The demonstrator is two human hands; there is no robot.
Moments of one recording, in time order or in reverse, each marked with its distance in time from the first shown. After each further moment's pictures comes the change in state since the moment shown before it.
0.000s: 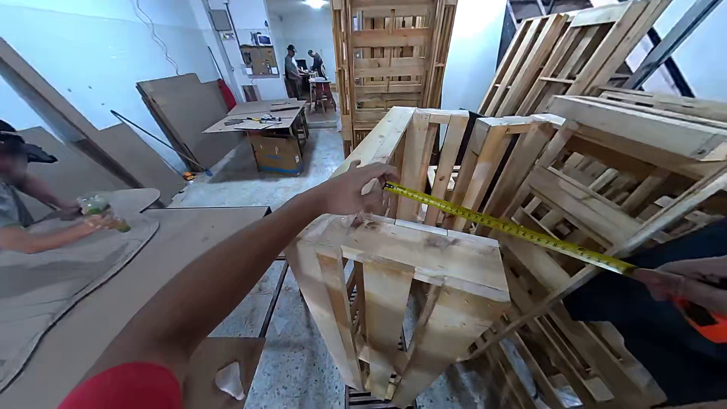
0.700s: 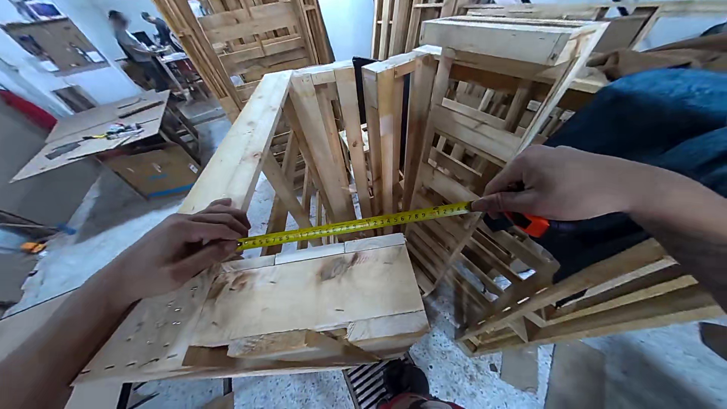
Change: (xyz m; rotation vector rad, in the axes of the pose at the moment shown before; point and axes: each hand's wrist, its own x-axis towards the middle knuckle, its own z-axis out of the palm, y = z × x) left_hand -0.015 -0.074 0.020 -0.182 -0.069 0.217; right_hand 0.092 0.032 0.007 -0.069 -0.136 -0.324
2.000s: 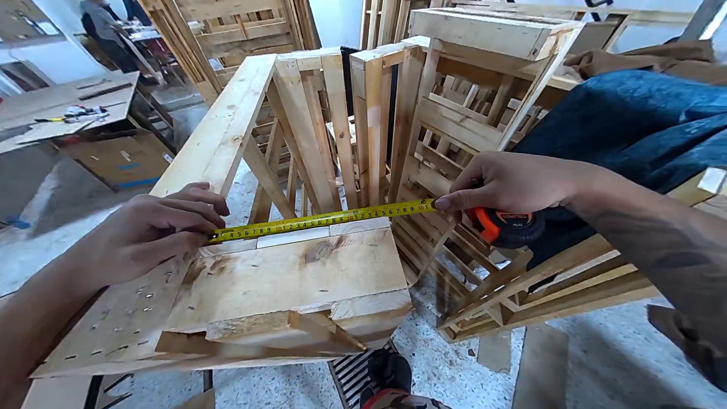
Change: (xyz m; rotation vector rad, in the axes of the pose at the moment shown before) left_hand 0.008 0.012 -0.003 -0.071 0.013 0.001; right_hand 0.011 -0.017 0.015 0.419 -0.124 -0.104
